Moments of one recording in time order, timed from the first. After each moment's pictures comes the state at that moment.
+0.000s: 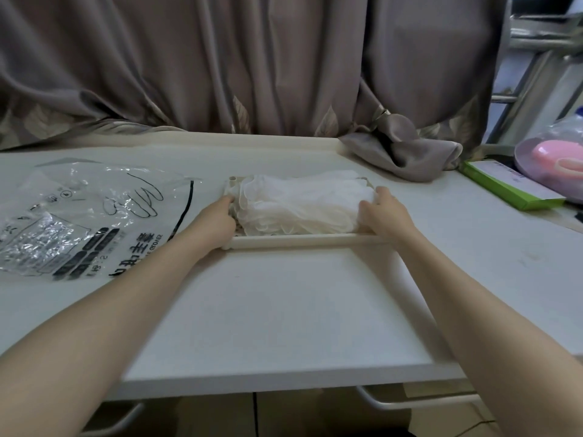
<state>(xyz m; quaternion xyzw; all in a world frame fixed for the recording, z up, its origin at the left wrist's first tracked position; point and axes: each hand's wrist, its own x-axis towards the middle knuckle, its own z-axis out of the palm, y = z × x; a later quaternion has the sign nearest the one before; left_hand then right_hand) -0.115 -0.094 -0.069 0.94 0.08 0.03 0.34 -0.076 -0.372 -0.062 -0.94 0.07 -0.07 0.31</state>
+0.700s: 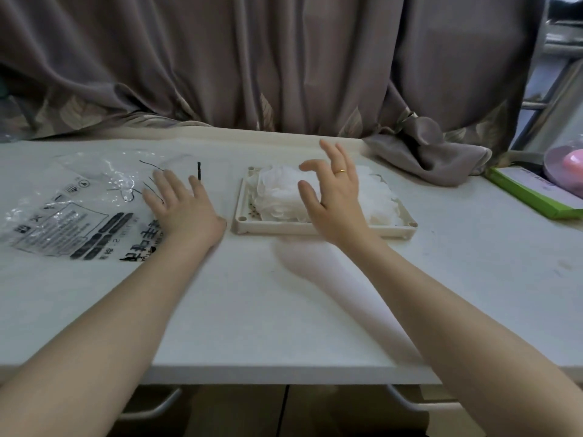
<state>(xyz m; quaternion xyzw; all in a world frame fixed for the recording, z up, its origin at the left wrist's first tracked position) -0.131 -0.033 -0.071 0.97 0.25 0.05 -0.04 -0.123 -0.239 -0.045 -0.87 -0.25 -0.29 0.31</state>
